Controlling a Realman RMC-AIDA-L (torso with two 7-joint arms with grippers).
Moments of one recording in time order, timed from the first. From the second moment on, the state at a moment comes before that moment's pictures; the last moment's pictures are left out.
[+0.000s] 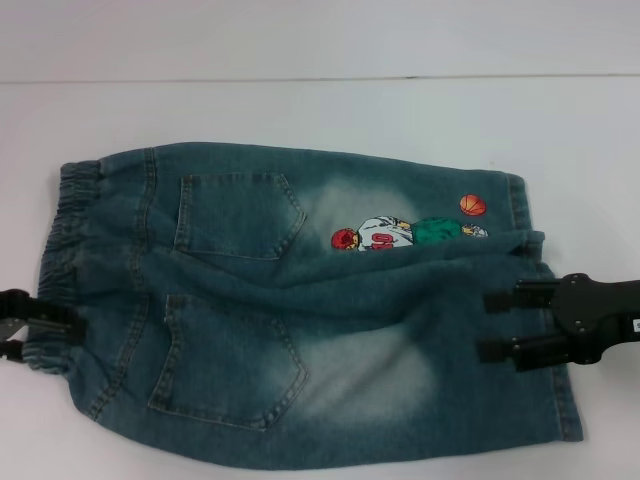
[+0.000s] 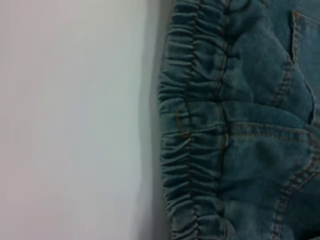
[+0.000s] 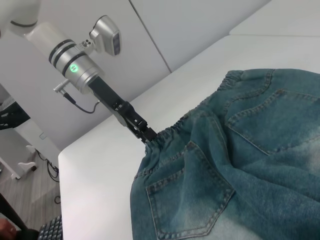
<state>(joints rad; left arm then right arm) -0.64 -1.97 0.47 0.84 2.82 1.66 -2.58 0.53 2.01 -0.61 -0.64 -2.22 -1.79 1.59</state>
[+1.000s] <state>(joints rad) -0.64 -1.97 0.47 0.83 2.79 1.64 -2.57 0.52 2.01 -0.60 -0.64 -2.22 -1.79 1.58</state>
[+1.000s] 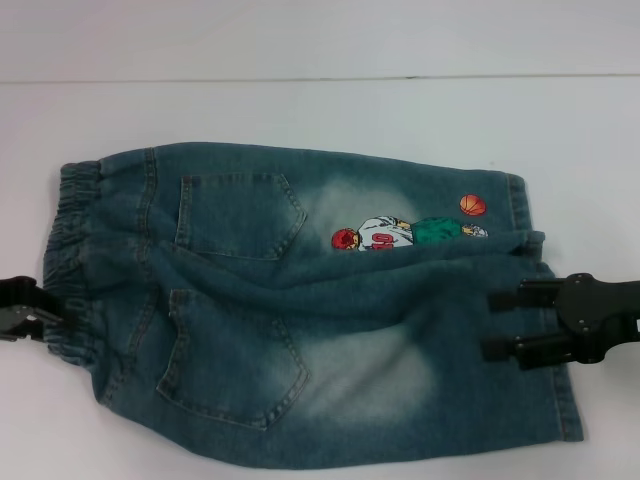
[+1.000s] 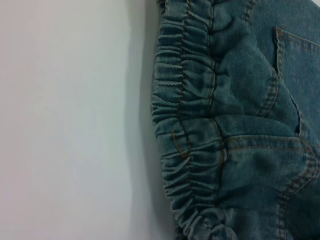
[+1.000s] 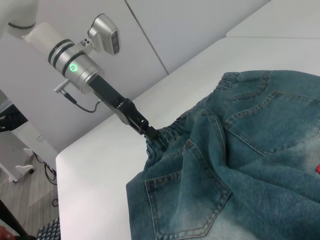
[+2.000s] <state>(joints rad) -0.67 -1.97 0.48 0.84 2.78 1.63 -2.55 0.59 1.93 -0.56 -0.73 -2.26 -1.94 2.04</state>
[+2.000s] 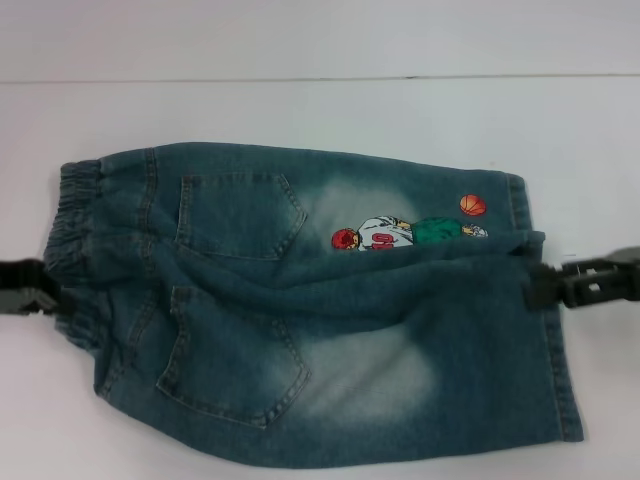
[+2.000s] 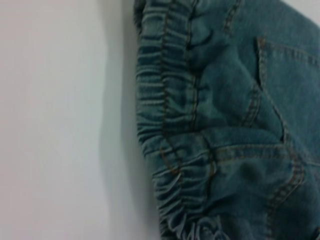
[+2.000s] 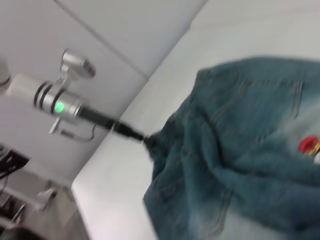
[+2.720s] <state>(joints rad) -0.73 -1.96 0.48 0.85 2.76 1.62 -2.56 0.62 1.93 -0.71 -0.79 -2.61 -1.98 2.05</state>
